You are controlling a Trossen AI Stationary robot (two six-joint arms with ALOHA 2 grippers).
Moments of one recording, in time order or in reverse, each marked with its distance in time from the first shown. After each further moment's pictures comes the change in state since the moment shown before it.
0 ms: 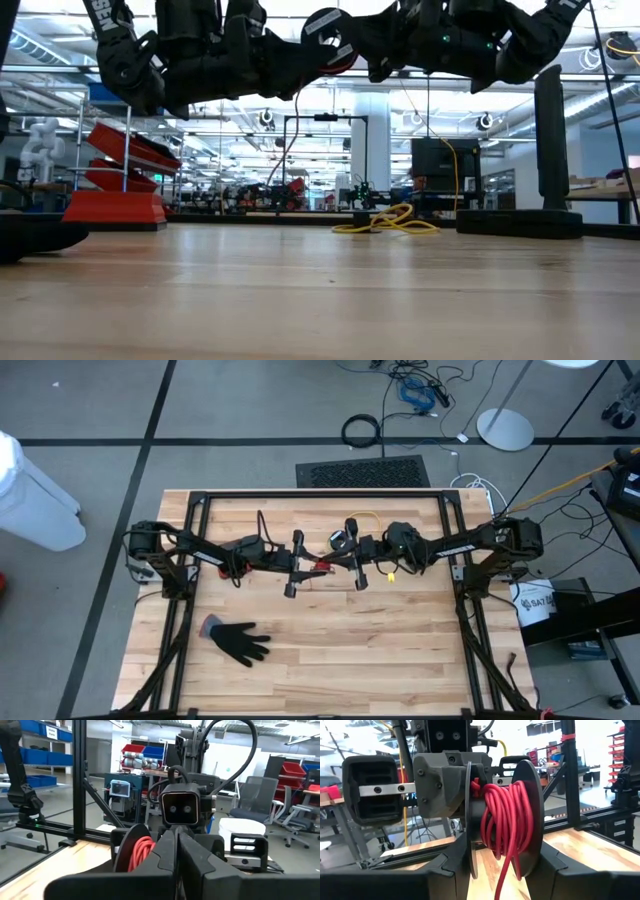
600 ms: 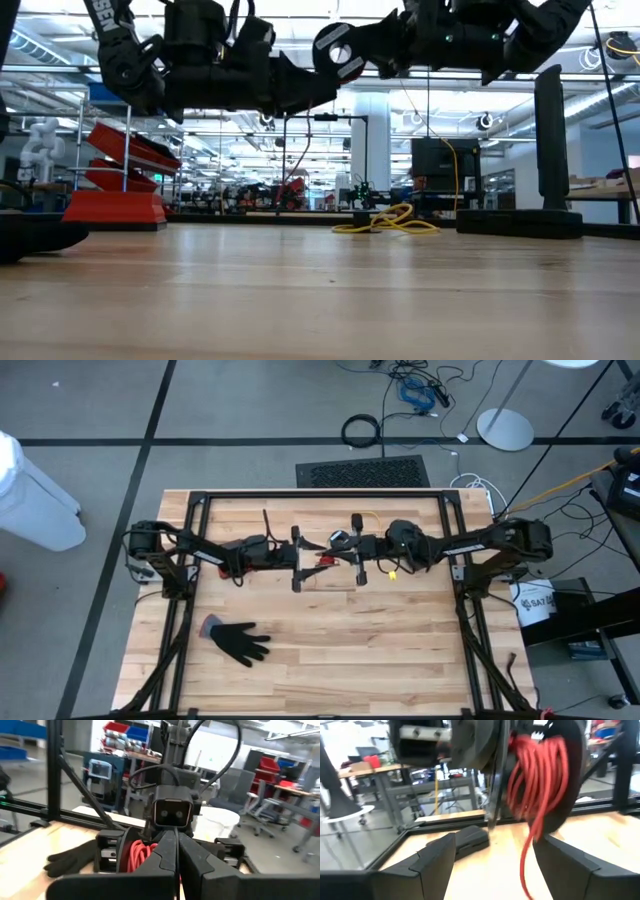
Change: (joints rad) left arm 0.020 -0.001 0.001 -0.109 -0.189 0.006; right arm 0.002 -0.098 -0.001 -0.171 0.105 -0.120
